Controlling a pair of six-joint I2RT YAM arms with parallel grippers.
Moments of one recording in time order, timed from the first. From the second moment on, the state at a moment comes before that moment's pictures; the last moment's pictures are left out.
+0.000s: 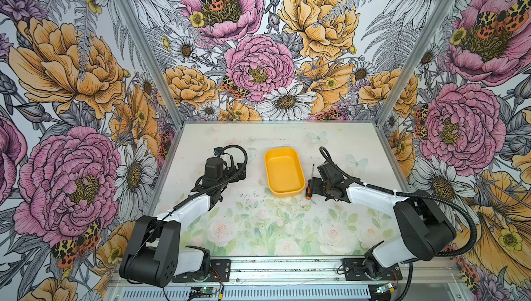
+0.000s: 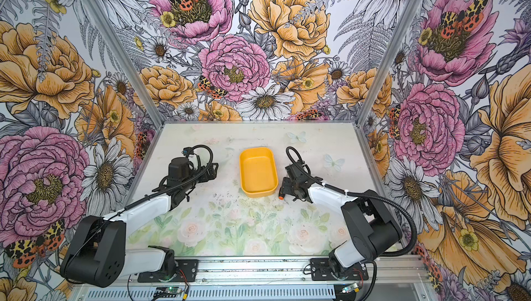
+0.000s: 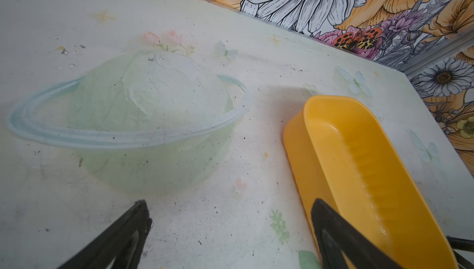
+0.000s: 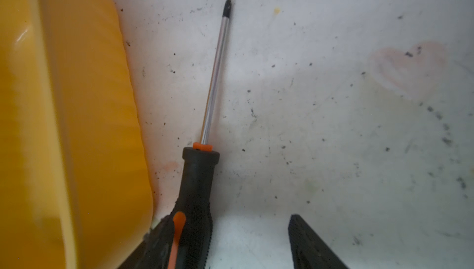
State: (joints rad) left arm -0.21 1.31 0.58 0.15 0.09 -0.39; right arm 0.49 1.52 0.76 -0.28 0.06 0.65
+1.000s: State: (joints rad) left arm -0.20 1.31 0.56 0.16 0.10 -0.39; right arm 0.52 1.59 0.78 -0.27 0.06 0.67
